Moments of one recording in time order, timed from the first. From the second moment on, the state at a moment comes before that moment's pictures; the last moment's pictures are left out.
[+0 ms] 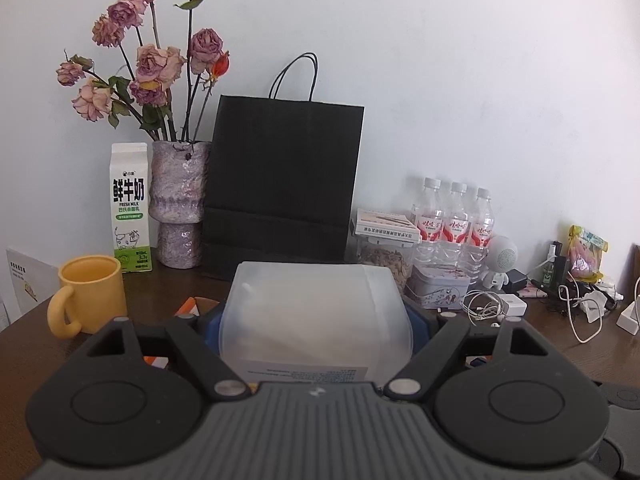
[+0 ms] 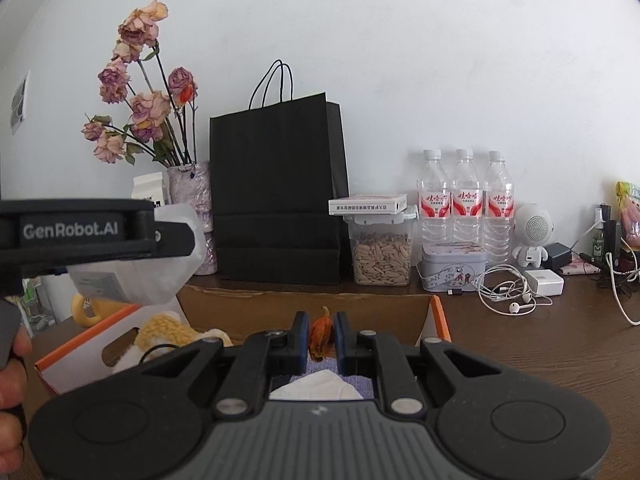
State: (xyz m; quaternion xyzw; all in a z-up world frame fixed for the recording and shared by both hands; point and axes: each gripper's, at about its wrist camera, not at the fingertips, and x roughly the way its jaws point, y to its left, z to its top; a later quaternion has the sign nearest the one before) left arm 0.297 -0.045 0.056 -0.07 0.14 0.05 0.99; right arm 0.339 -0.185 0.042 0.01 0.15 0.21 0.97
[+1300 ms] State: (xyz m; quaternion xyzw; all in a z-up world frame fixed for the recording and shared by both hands) left arm 0.296 -0.035 0.040 -0.05 0.16 0.06 0.98; right arm 0.335 -0.192 0.030 0.02 0.19 0.18 0.97
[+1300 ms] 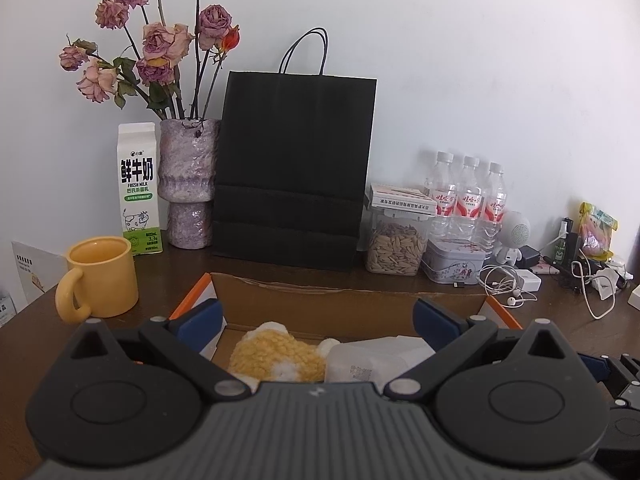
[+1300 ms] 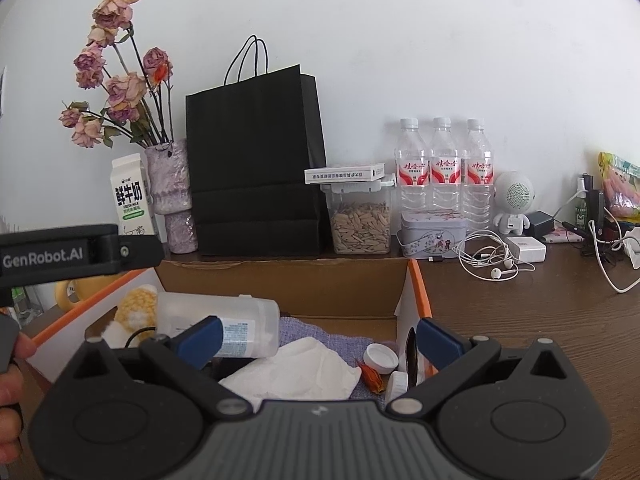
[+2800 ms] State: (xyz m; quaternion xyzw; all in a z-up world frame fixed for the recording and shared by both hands) left arm 0.153 0.037 -0.002 -0.04 0.23 0.08 0.97; right arm 0.225 -0.209 0.003 -0.06 0.22 0.20 0.95
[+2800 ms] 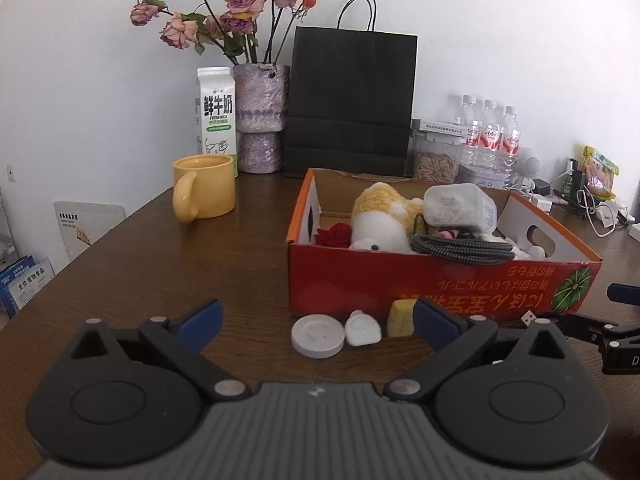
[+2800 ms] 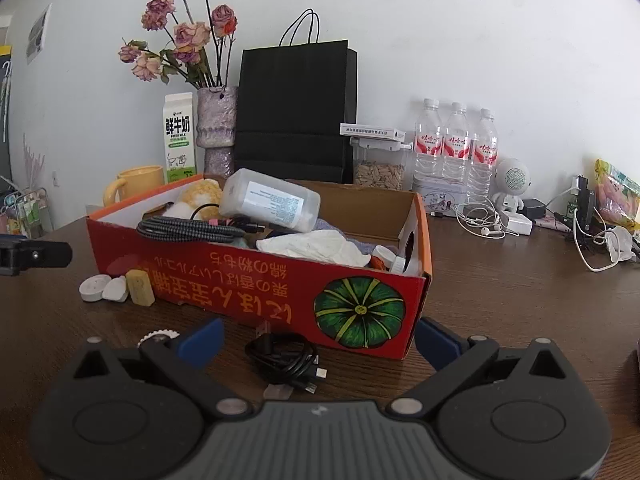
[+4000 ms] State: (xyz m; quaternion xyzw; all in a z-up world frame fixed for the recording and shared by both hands) left arm 0.210 0.065 -0.036 -0.03 0.34 0.11 0.93; right arm 0.240 -0.190 0.000 -0.08 0.25 0.21 0.94
